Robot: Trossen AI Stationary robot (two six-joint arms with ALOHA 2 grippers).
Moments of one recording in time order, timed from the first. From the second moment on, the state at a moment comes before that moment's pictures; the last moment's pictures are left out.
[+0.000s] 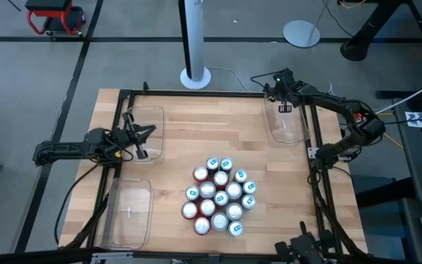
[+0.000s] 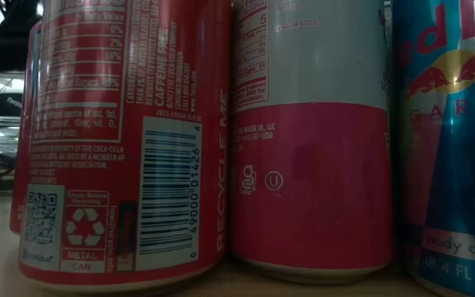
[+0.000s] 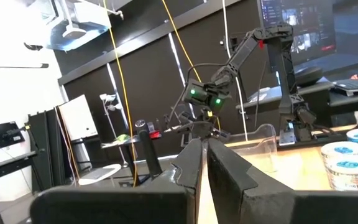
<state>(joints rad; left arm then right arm) 0.05 0.01 0.01 0.30 -0.35 0.40 -0.94 1.49 0.90 -0.34 0.40 -1.13</state>
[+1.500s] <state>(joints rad) -0.03 0.52 0.53 -0.03 -0.26 0.01 -0.12 1.07 0.99 -0.49 0.31 -1.16</state>
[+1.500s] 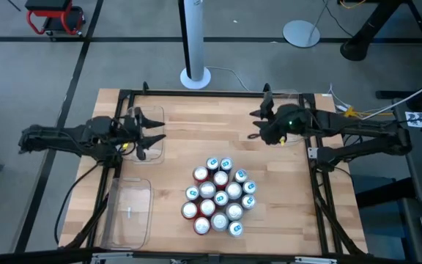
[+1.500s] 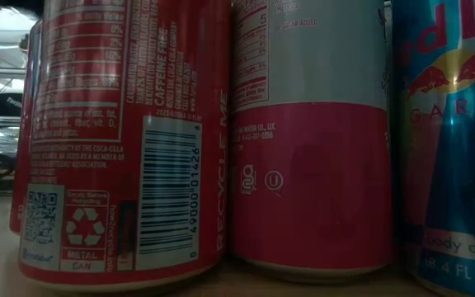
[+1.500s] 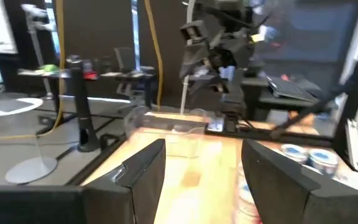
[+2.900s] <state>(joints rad) -0.17 1.06 0.77 -1.23 -0.16 -0.44 0.11 1.07 0.80 -0.34 0.39 -1.10</state>
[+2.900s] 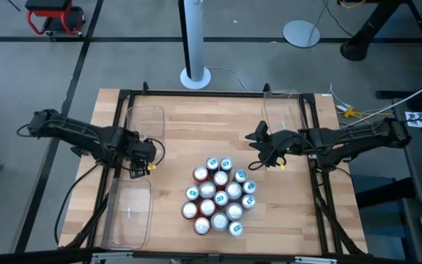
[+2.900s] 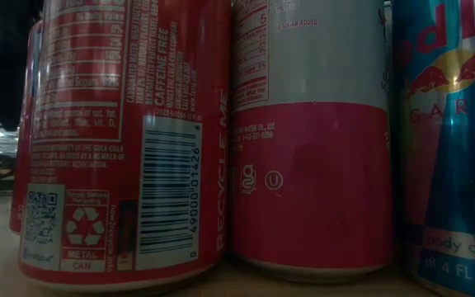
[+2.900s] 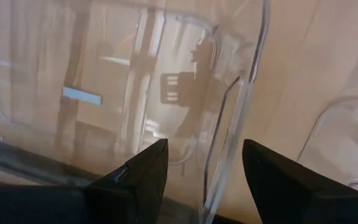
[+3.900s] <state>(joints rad) 0.03 1.06 0.76 -1.21 -0.19 -0.17 0.11 1.07 0.80 -0.34 0.39 -1.11</state>
